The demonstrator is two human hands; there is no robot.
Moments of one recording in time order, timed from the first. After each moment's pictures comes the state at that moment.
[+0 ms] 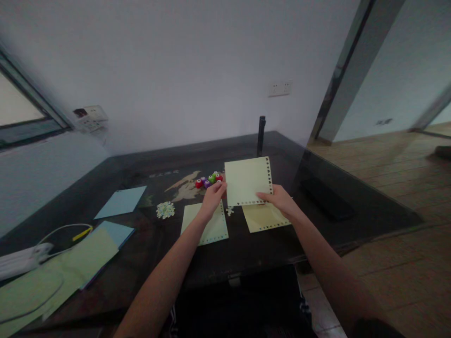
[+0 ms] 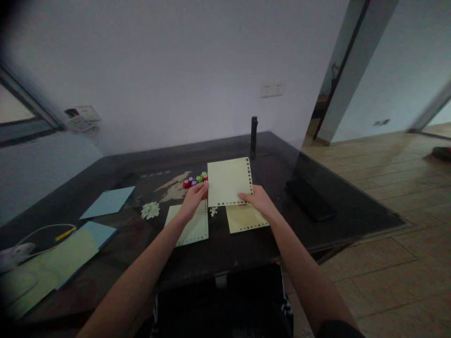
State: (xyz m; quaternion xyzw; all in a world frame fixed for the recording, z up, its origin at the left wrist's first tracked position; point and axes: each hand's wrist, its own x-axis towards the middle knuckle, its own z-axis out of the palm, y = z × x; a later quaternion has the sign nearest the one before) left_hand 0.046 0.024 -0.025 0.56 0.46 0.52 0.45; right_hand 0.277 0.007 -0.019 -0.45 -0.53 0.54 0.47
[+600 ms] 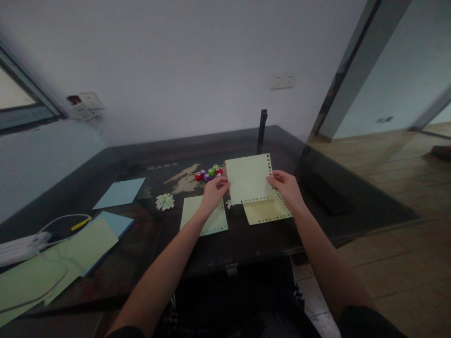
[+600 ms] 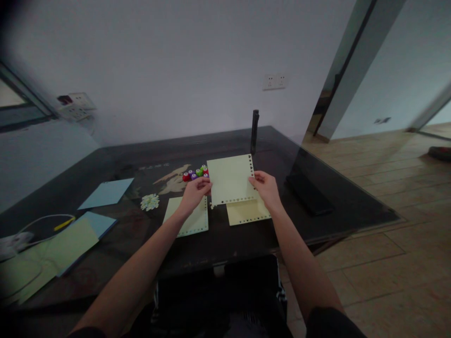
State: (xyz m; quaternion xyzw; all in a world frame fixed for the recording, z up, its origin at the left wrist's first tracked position) left_hand 0.049 0.013 -0.022 0.61 0.47 0.50 0.40; right_hand 0.292 0.020 -0.023 -0.50 -0.55 0.37 0.56
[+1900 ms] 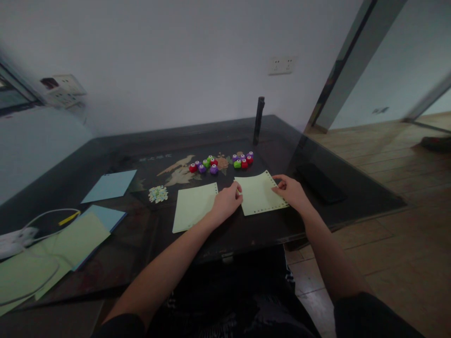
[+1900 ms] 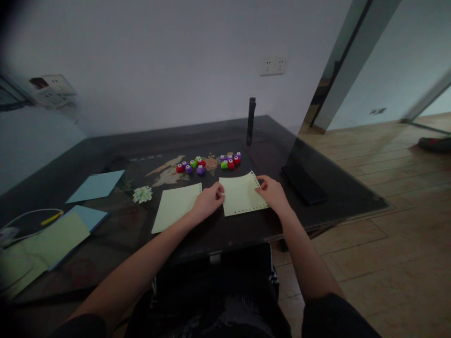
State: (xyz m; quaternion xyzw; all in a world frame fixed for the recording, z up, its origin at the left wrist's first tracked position) left_hand 0.093 -0.022 -0.042 0.78 0.55 0.23 0.19; right_hand 0.335 -0.005 -0.045 -0.64 -0.68 0.17 0.31
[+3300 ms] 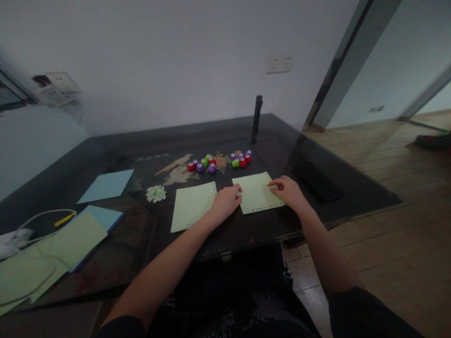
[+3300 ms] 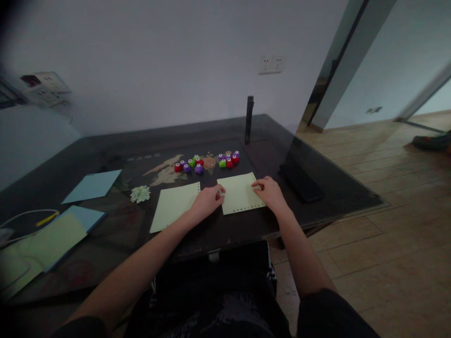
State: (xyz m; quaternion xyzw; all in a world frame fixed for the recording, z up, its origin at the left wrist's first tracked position) left_hand 0.096 -0.025 -0.035 0.82 0.54 0.15 0.13; right_hand 0.334 -0.006 -0.047 -0.63 -0.72 0.12 0.26
